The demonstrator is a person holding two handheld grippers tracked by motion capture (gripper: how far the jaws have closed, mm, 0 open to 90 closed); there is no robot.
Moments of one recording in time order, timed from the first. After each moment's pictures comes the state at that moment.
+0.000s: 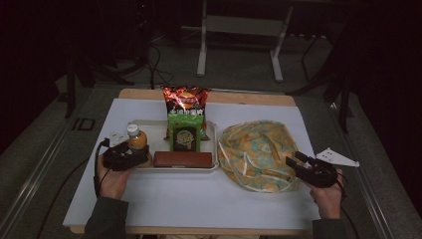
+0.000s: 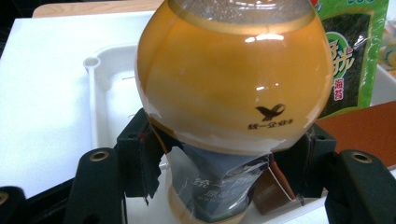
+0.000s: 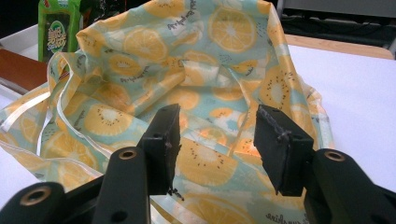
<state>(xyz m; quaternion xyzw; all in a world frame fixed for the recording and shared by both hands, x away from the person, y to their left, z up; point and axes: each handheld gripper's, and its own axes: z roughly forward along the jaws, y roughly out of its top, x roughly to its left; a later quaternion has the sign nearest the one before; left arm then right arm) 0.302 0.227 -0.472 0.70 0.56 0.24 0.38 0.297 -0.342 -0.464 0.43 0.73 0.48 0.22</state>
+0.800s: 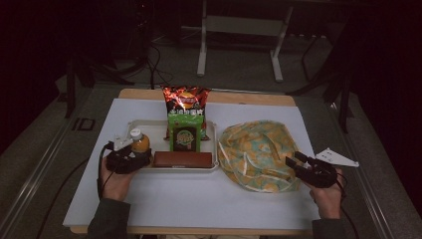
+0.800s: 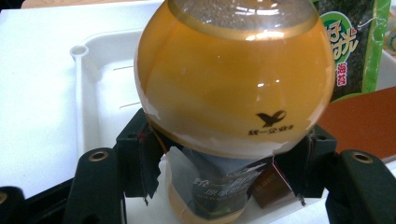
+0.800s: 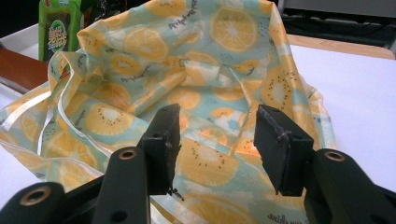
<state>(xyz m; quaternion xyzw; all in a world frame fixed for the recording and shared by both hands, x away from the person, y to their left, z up) 0.300 0.221 -0.482 0.70 0.55 0.24 0.38 0.297 -0.342 -0.464 0.43 0.73 0.48 0.22</state>
